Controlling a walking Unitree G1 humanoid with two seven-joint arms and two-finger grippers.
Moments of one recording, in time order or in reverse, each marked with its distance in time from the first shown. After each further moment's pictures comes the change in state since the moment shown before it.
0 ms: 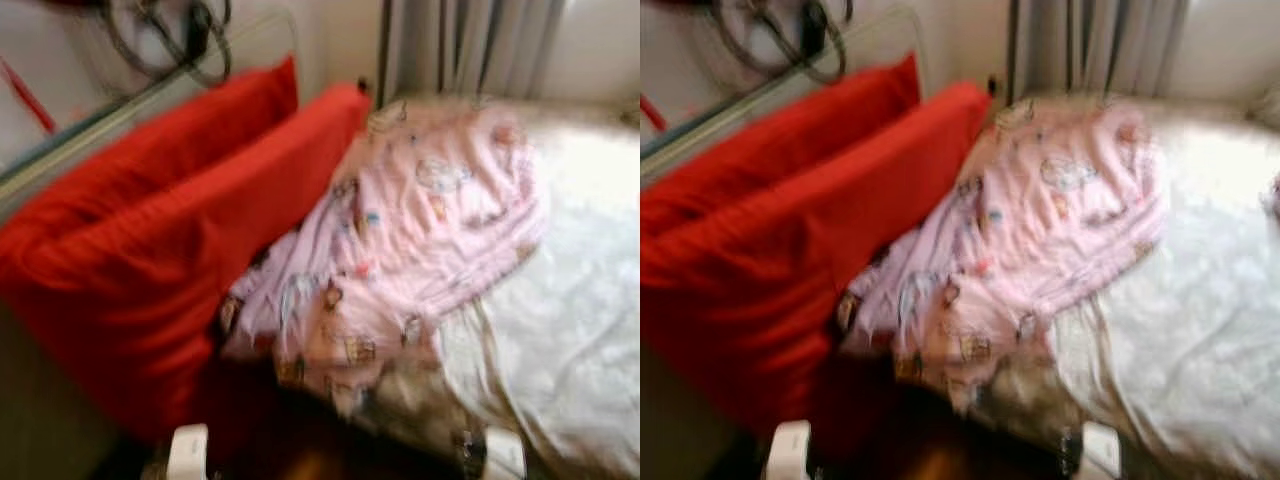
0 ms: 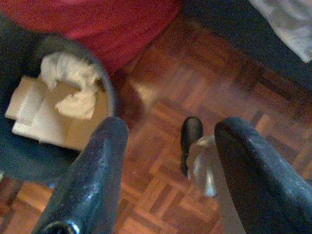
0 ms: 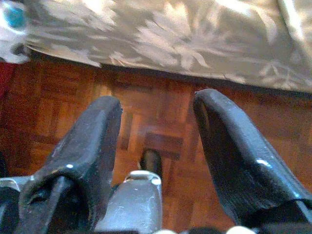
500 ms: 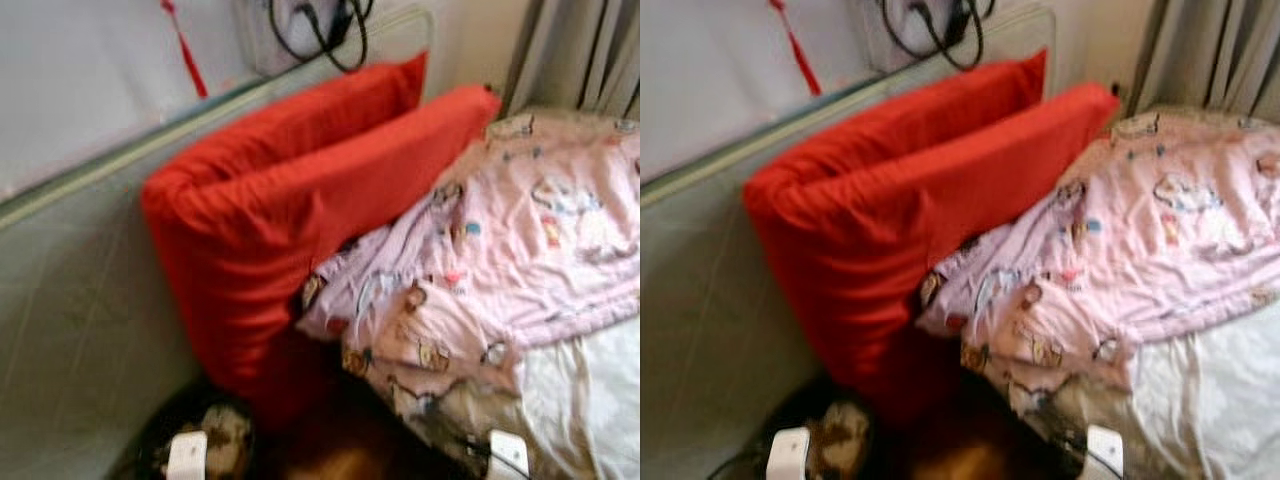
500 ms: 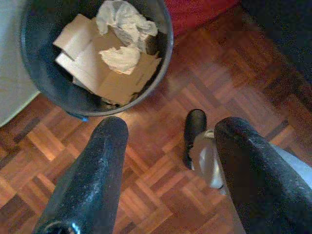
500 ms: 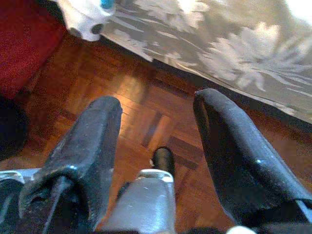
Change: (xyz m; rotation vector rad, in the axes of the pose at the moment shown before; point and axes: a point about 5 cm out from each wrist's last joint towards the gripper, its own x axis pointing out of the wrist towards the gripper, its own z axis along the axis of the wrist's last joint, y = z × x) left arm 0.000 0.000 -0.002 -0.020 -0.001 -0.004; right arm -0.003 -0.010 -0.005 0.013 0.012 -0.004
